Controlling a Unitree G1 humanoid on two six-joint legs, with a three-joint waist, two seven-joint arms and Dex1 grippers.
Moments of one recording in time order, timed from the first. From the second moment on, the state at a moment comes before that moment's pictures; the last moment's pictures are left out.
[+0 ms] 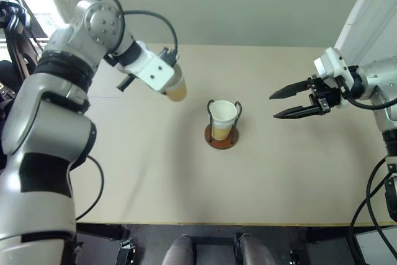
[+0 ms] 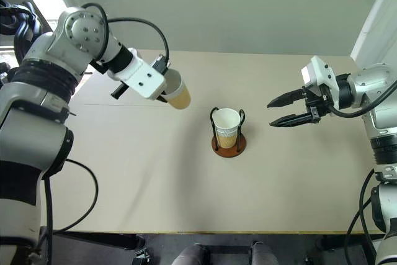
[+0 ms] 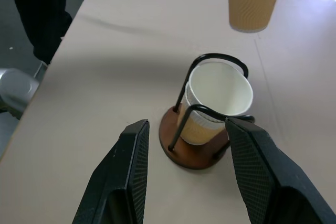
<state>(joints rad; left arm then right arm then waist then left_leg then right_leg) -1.65 0.69 -0.66 1.18 0.20 -0.76 -1.58 -0.98 -0.91 0.18 0.34 0.40 0.19 1.61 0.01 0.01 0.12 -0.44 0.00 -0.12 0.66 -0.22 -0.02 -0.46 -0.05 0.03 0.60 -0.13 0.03</state>
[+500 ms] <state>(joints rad) -1.78 0.48 -0.55 1.27 0.27 -0.75 -1.58 -0.98 -0.95 0.22 0.44 0.41 0.08 1.61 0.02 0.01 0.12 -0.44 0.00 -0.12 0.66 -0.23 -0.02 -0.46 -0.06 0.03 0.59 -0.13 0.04</state>
